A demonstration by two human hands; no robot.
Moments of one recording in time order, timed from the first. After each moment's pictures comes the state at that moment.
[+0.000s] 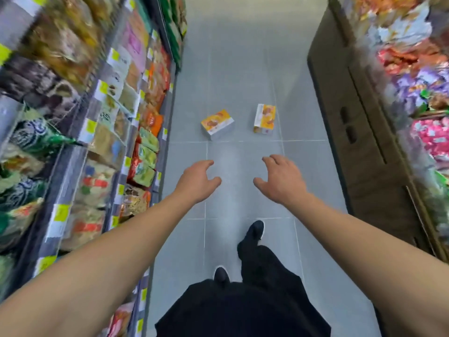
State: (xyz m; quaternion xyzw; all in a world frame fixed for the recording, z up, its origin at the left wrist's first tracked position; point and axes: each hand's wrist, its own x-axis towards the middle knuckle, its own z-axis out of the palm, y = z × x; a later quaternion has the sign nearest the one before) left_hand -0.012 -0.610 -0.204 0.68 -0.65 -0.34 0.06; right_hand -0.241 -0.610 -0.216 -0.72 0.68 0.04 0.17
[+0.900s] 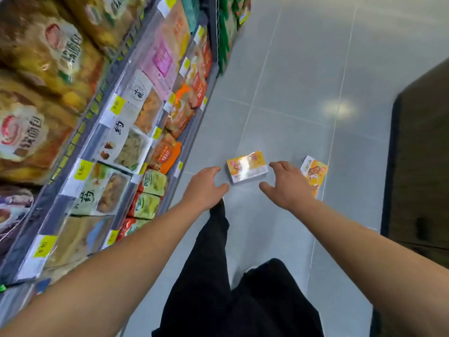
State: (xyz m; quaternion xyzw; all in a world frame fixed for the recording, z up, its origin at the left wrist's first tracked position) left_hand 0.076 -1.123 -0.316 0.76 -0.51 -0.40 0.08; right_hand -0.137 -1.188 -0.320 -0.76 0.59 0.12 0.24
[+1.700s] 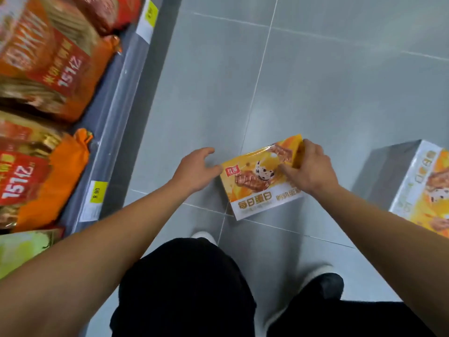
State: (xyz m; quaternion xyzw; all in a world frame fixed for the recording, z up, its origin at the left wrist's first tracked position) left_hand 0.125 -1.369 -0.919 0.76 -0.48 -0.44 0.02; right_hand -0.137 -1.424 -0.930 -0.62 0.70 0.09 0.35
